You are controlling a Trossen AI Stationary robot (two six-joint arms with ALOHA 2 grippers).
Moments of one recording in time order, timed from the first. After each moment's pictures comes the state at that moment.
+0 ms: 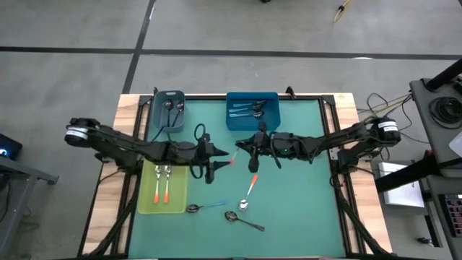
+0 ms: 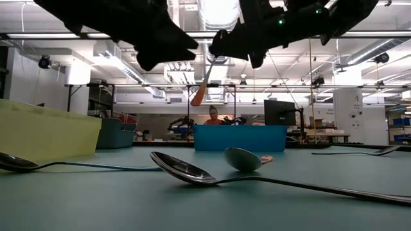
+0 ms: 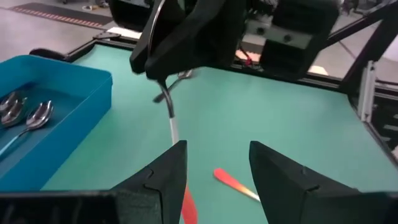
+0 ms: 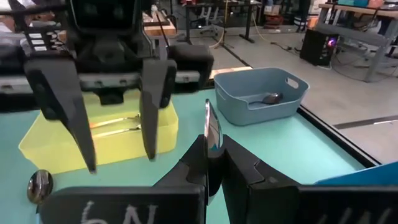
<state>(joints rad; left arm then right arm) -0.12 1.37 0.67 0.39 -0.23 -0.23 0.02 1.50 0.76 0.59 0.24 0.05</state>
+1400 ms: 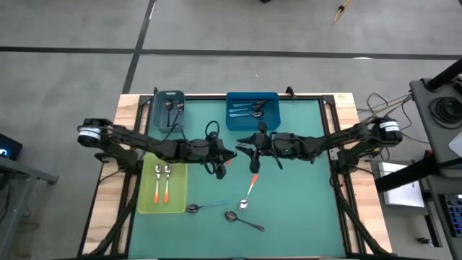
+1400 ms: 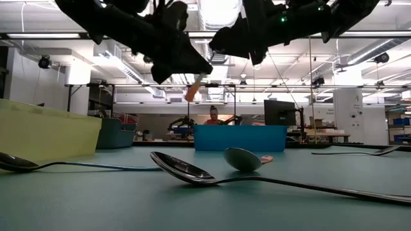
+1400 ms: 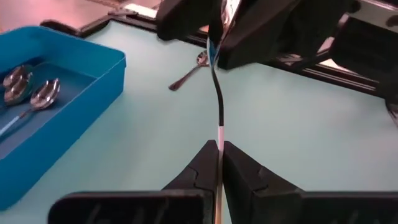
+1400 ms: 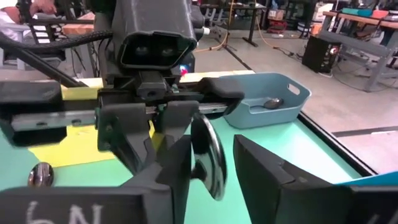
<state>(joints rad) -0.06 1.53 0.77 0.38 -0.22 -0.29 0.02 1.49 0.76 0.57 0.23 0.00</state>
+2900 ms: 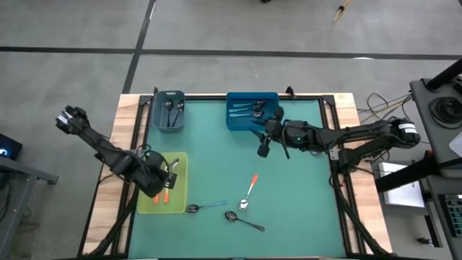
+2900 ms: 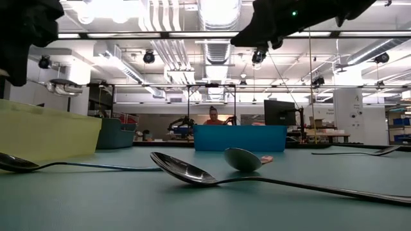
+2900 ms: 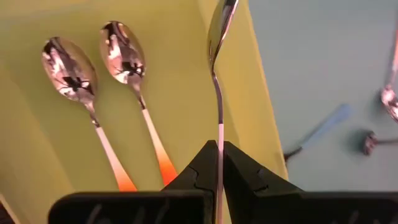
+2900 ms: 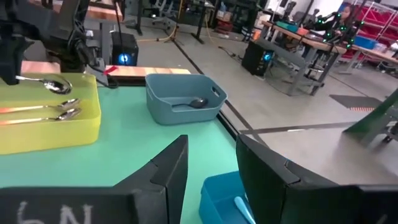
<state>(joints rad) -0.64 1.01 0.77 -1.05 -0.28 -1.92 -0.06 1.28 0.76 0.34 0.38 -0.16</state>
